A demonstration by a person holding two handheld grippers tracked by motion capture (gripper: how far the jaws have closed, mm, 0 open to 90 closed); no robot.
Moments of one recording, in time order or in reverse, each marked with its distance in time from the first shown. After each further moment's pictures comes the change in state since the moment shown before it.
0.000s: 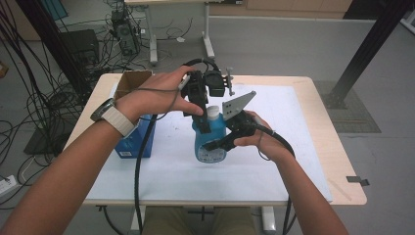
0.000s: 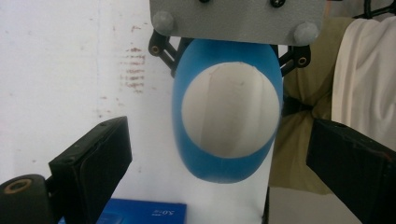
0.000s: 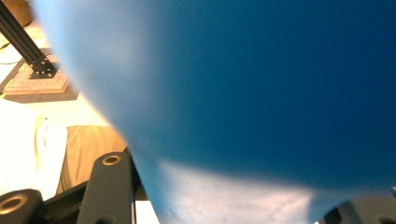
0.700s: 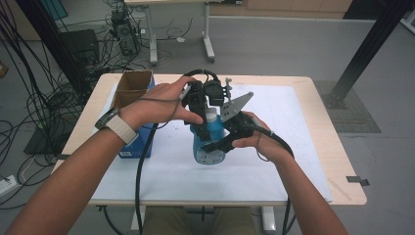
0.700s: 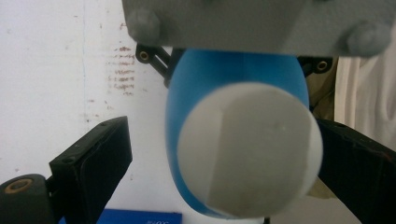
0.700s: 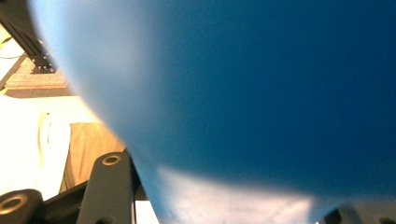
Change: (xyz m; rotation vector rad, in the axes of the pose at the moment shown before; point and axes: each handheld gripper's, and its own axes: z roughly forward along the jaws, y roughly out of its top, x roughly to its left) left arm -0.004 -0.001 0.020 -0.010 -0.011 0.014; right arm 0.005 0.005 0.004 0.017 0.008 -0.016
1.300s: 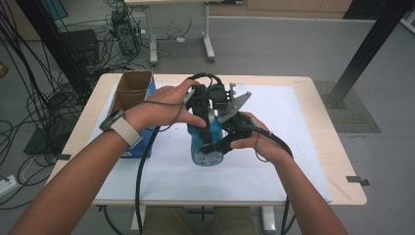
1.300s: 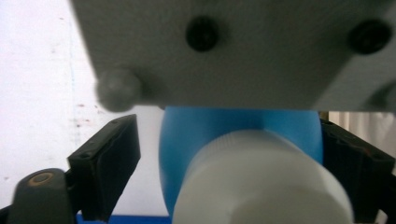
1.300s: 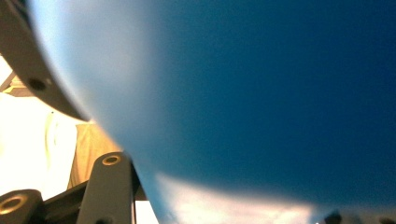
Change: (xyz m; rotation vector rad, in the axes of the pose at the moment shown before) left arm -0.003 0.004 0.009 0.023 -0.023 0.021; right arm 0.005 0.007 0.002 -0.004 0.014 -0.012
